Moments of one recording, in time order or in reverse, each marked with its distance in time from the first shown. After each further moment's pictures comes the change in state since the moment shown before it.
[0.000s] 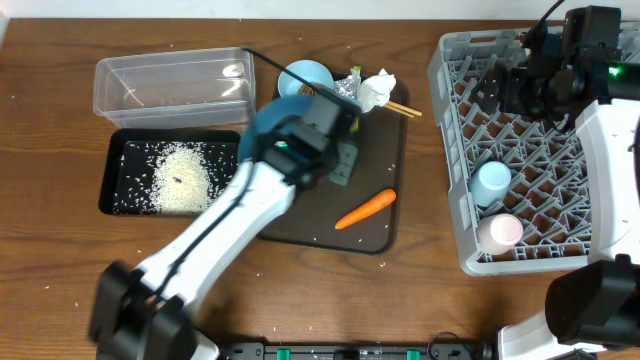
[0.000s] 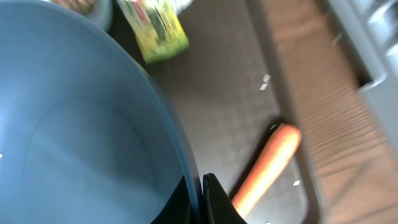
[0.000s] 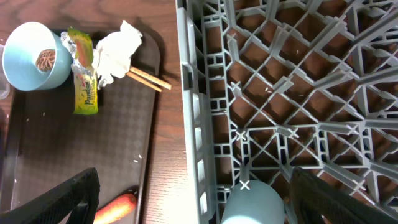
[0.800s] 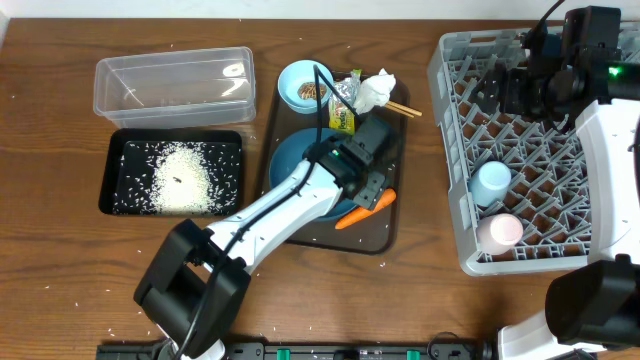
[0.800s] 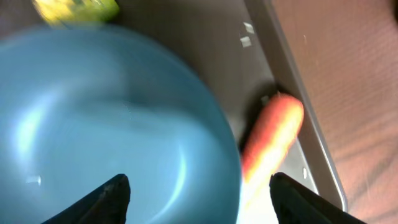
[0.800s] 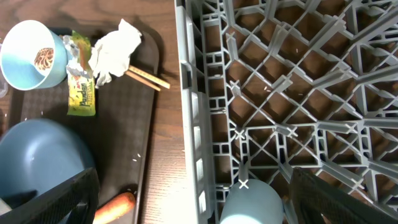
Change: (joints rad) left arm -0.112 0.178 0.025 0.005 -0.041 0.014; right arm 0.000 0.000 0.000 -0.004 0.004 -0.004
